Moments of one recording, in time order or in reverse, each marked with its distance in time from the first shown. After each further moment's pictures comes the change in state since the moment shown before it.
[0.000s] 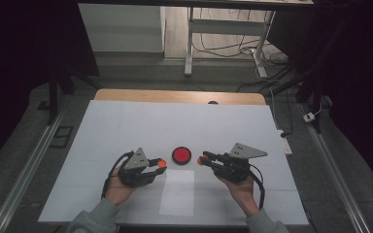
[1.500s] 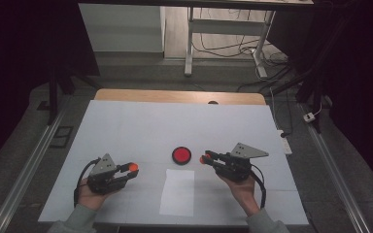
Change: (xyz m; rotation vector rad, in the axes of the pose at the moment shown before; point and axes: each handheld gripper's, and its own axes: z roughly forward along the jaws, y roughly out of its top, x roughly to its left) left arm 0.022 -0.050 -0.049 -0.001 0.072 -0.129; right arm -0.006 -0.005 -0.001 0.002 -0.034 0.000
